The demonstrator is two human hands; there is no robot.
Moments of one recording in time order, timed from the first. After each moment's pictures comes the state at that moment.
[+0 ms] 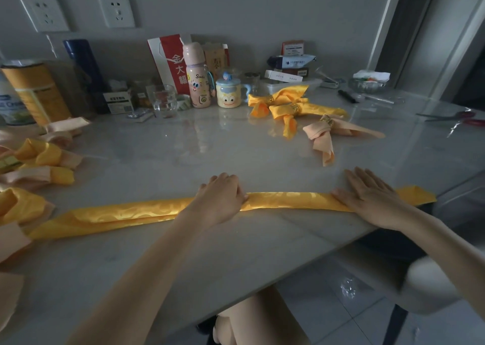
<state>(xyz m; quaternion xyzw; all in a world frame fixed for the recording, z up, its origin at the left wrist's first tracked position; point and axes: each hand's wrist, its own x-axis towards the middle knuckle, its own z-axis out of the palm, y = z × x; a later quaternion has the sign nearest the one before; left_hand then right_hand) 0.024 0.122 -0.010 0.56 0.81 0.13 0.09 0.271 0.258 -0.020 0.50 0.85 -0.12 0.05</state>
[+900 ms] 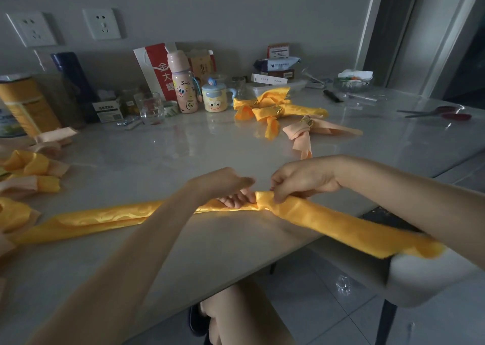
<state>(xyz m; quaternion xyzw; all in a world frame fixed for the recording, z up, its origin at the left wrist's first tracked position) 0.062 0.158 0.028 0.50 0.75 0.18 0.39 0.216 0.238 0.048 0.31 0.83 -0.45 0.13</state>
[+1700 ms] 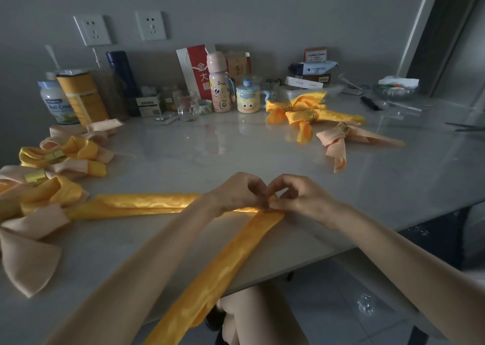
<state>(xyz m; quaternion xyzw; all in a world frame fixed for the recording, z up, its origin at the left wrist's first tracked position) 0.038 0.129 0.006 0.56 0.71 0.30 0.31 0.188 0.213 -0.006 0.21 0.84 -0.48 -0.17</state>
